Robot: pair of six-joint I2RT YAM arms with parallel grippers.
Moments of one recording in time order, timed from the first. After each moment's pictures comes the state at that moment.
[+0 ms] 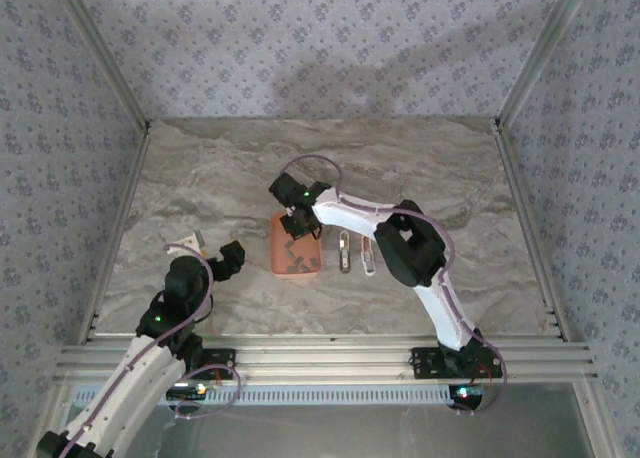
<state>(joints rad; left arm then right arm) -0.39 0.40 0.17 -0.19 -0.19 -0.62 0.85 2.21 1.74 -0.72 0.12 0.26</state>
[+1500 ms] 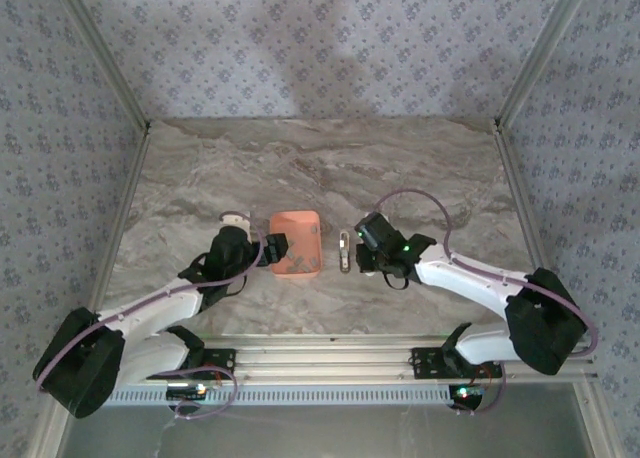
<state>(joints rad) -0.61 1.08 0.37 0.16 -0.11 -0.61 0.77 1.32 0.75 -0.45 0.15 0.60</state>
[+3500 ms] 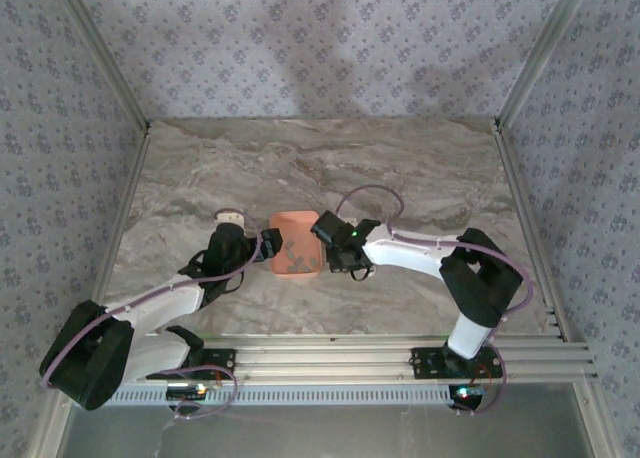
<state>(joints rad) -0.54 1.14 0.36 0.20 -0.12 -0.61 0.90 1.70 1.06 -0.63 0.21 0.75</state>
